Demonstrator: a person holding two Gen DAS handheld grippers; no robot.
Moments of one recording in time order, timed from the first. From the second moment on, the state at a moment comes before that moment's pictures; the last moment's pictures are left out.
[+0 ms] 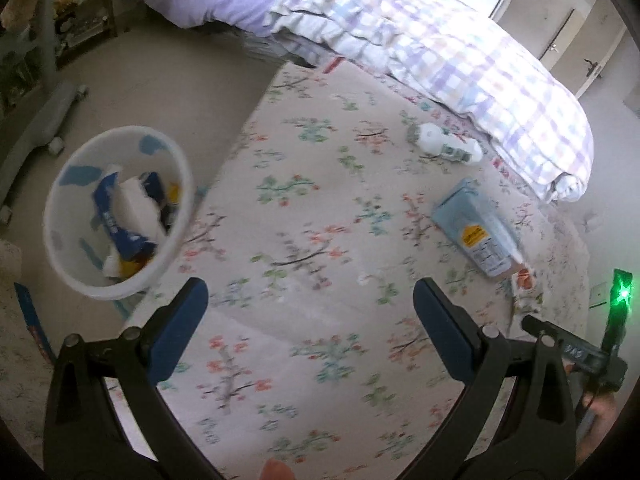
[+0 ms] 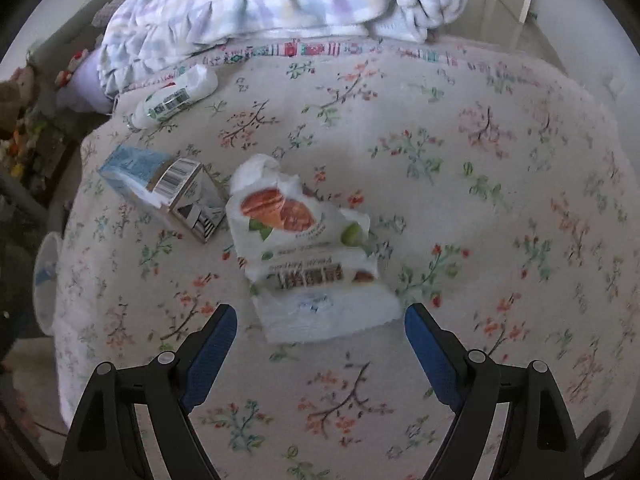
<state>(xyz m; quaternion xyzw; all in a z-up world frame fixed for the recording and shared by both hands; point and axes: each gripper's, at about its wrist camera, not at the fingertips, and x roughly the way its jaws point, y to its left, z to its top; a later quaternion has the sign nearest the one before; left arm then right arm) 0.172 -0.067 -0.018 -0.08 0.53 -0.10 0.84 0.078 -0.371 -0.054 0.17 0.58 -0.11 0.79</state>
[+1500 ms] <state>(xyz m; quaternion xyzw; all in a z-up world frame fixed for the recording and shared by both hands) 0.171 -0.236 -0.035 -0.08 0.50 -0.16 0.85 0.047 -0.433 -0.045 0.20 0.57 -0.11 0.79</state>
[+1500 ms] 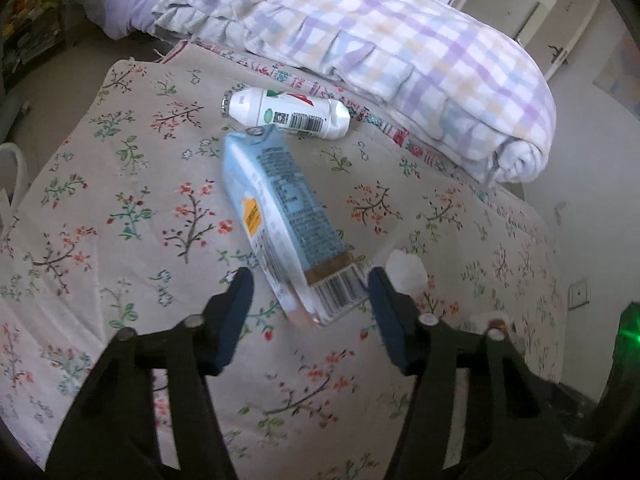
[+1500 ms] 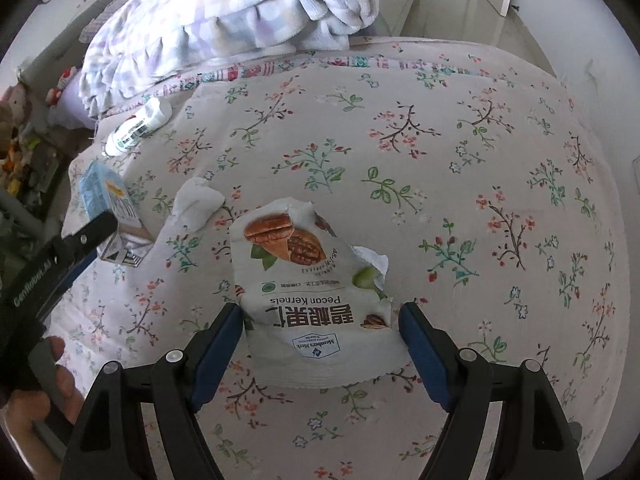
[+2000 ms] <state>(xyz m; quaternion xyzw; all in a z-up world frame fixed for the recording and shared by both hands) 0.179 -0.239 -0.045 -0.09 0.51 -0.13 0.84 0.046 -0.418 -0.043 0.21 0.58 -0.09 0.78</state>
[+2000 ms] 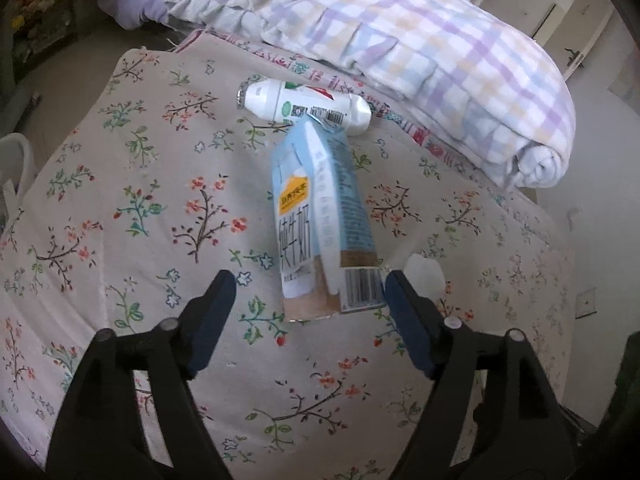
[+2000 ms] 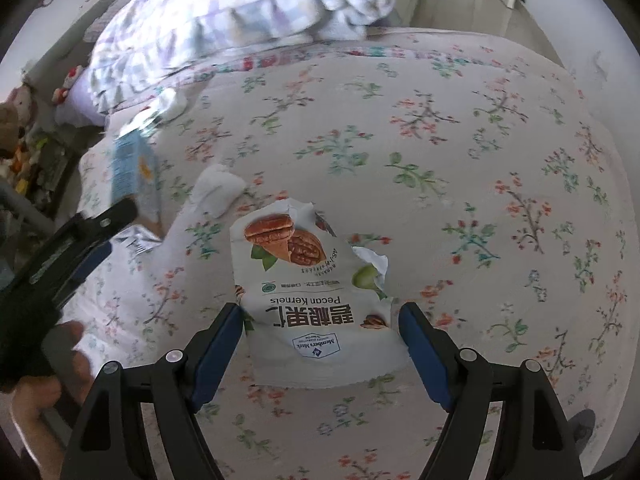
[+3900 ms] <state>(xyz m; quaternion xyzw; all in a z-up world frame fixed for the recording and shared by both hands) 0.158 0.054 -0.001 -0.12 0.49 -0.07 0.86 0.065 -0.257 0.016 0.07 0.51 0.01 0.86</state>
